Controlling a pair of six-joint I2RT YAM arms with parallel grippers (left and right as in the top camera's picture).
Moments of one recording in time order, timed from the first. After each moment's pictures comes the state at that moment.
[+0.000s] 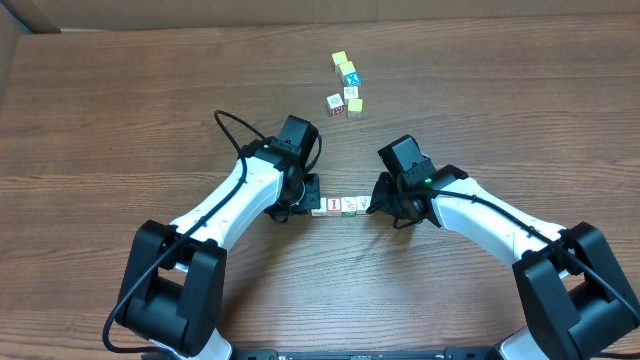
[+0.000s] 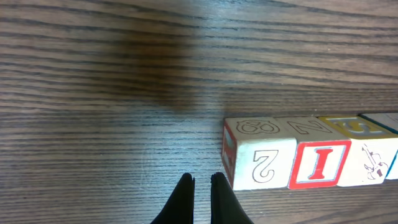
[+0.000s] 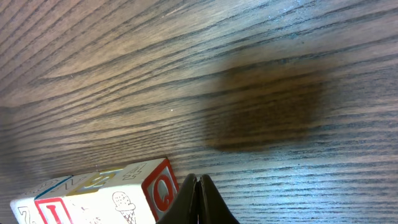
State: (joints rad) left arm -0.41 1.77 1.14 -0.82 0.07 -0.47; right arm 0.52 1.73 0.98 -0.47 -0.07 0.88
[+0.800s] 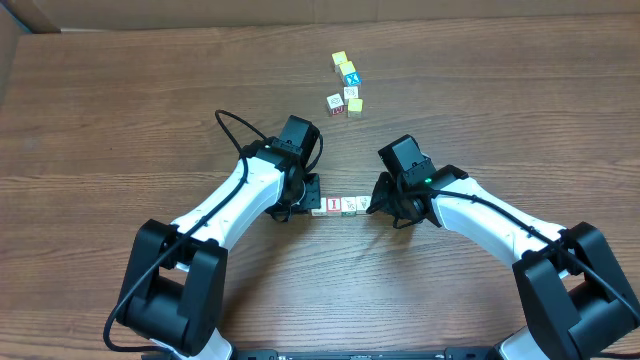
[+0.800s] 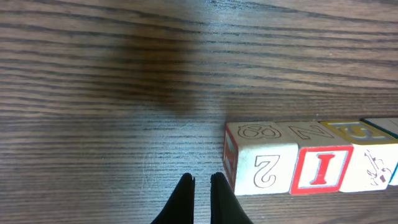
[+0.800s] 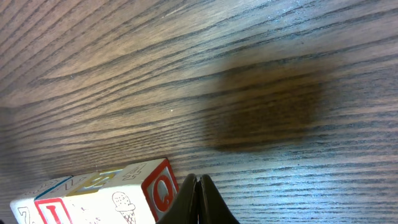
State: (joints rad) left arm -0.41 1.78 1.14 -0.80 0.05 -0.47; right arm 0.52 1.73 0.98 -0.47 -0.07 0.88
